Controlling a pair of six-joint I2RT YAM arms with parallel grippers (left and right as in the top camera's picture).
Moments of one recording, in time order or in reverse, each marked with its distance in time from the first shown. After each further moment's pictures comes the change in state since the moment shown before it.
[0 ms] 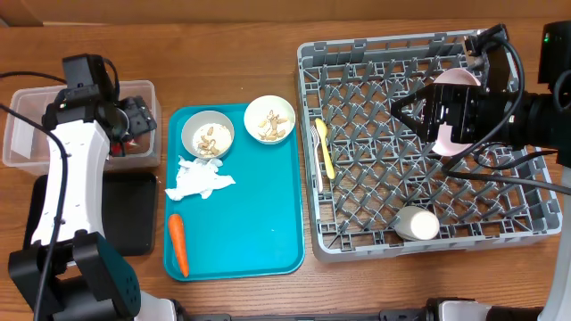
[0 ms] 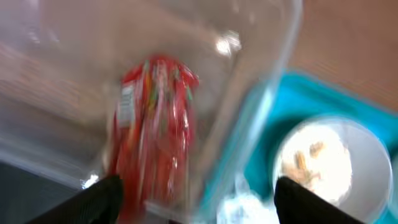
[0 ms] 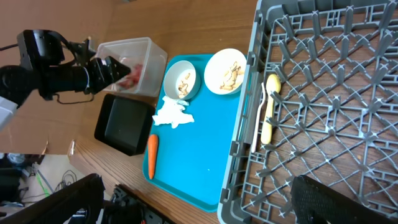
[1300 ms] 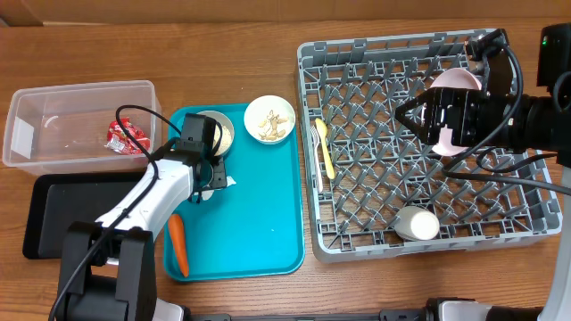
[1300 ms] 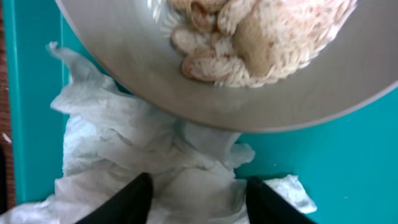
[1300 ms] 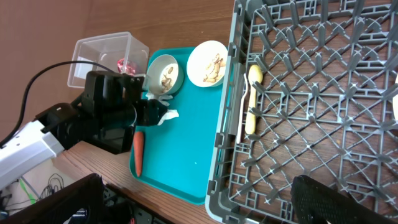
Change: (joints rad) left arm -0.390 -0.026 -0.499 0.318 -0.072 -0.066; right arm 0.000 0.000 0.000 -0.035 0.071 0.000
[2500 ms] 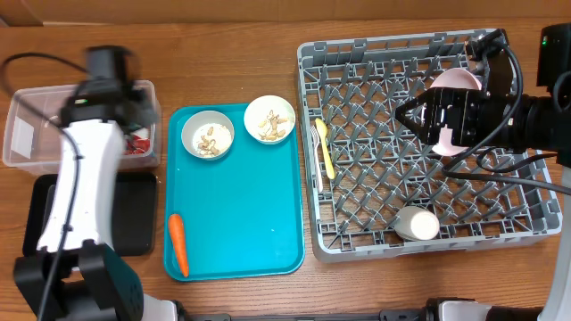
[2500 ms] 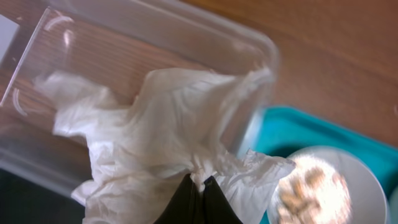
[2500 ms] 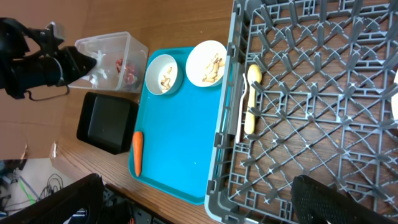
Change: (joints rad) left arm 0.339 0.006 0.513 -0.236 -0.041 0.061; right arm 0.000 0.000 0.000 0.000 0.003 0.000
